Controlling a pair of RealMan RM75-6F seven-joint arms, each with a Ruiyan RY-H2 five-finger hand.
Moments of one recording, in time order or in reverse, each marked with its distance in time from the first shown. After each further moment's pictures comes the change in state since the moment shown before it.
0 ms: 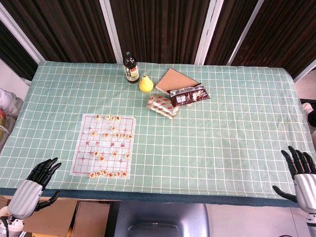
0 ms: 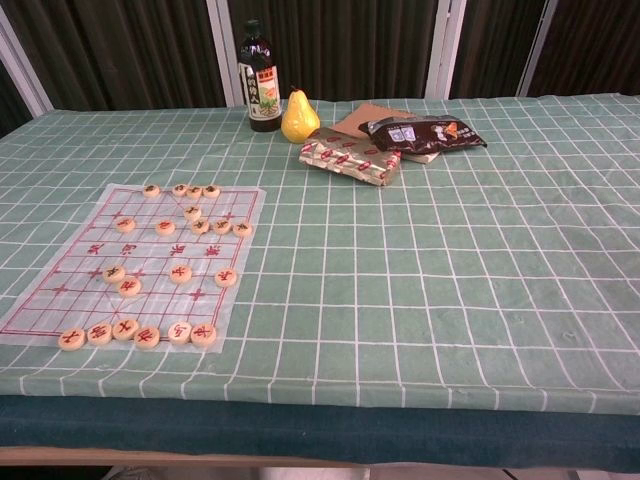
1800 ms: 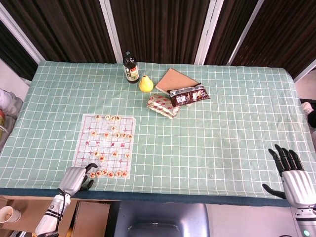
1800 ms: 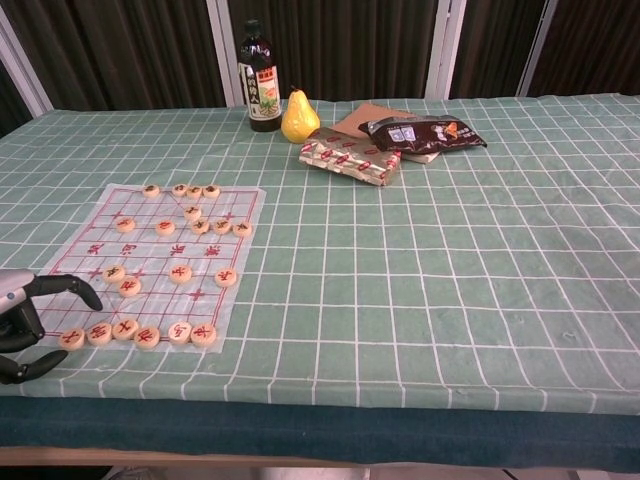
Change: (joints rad) left arm -0.202 -0.295 -0.116 -0.046 -0.460 -0.493 0.370; right arm 0.040 -0.032 0.003 -0.006 -0.015 -0.050 -0.019
